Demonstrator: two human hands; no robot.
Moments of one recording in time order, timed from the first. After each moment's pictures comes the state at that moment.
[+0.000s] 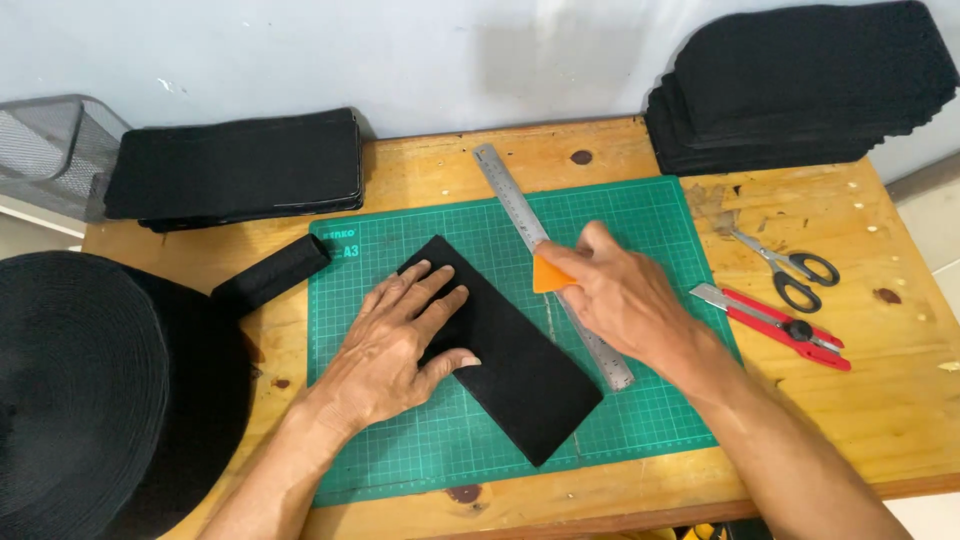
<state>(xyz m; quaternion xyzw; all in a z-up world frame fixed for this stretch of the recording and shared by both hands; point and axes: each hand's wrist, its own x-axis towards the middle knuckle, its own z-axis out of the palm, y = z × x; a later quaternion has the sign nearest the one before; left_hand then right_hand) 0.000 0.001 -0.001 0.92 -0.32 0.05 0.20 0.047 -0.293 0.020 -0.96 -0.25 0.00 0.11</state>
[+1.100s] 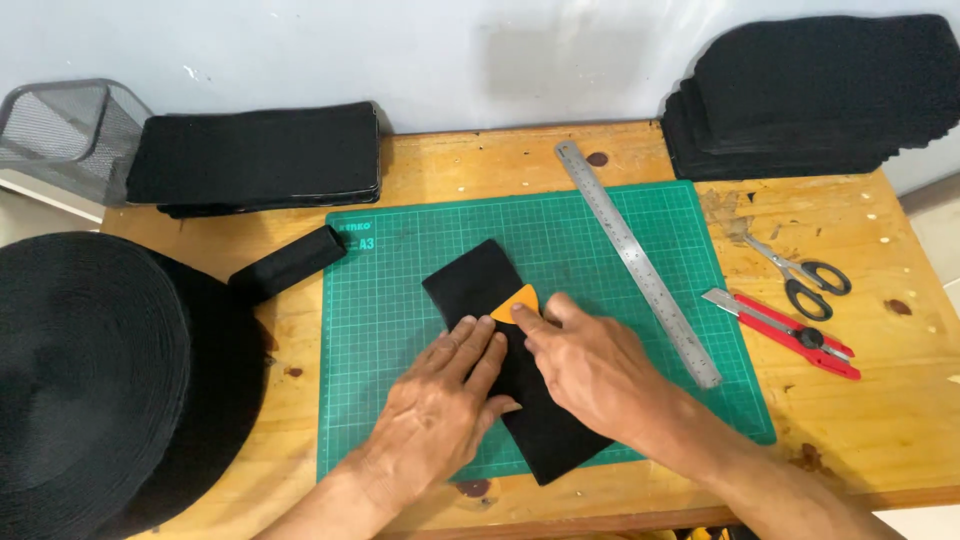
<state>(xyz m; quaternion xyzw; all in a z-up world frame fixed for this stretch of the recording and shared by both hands) -0.063 -0.040 -0.016 0.93 -0.31 0.14 0.17 -0.012 -0.250 0.017 -0.95 -0.27 0.04 0.13</state>
